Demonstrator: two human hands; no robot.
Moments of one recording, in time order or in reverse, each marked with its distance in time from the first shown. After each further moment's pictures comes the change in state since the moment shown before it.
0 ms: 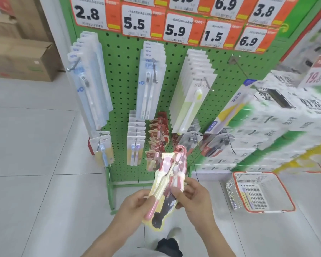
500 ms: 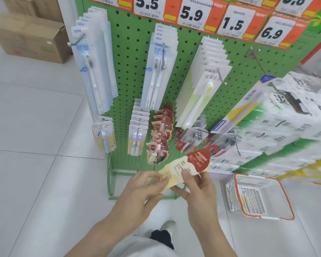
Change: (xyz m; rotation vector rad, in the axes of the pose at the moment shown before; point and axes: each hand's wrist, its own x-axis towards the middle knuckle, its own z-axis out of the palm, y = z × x) left_hand 0.012 -0.012 0.010 0.790 0.073 0.613; right_hand -0.008 -0.034 0.002 0.341 0.049 0.052
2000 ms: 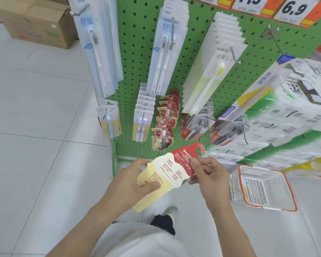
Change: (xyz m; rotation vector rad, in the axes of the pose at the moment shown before) left_hand -0.006 0.003 -0.018 -0.119 -0.040 -0.547; right_hand 0.017 -0.001 -0.026 -0.402 0.029 -0.085
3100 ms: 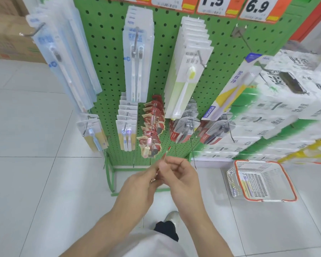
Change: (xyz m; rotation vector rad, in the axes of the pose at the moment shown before) left_hand 0.021 0.032 0.039 0.194 0.131 0.454; right_hand -0.007 0.005 0.032 0.219 -0.090 -0.031
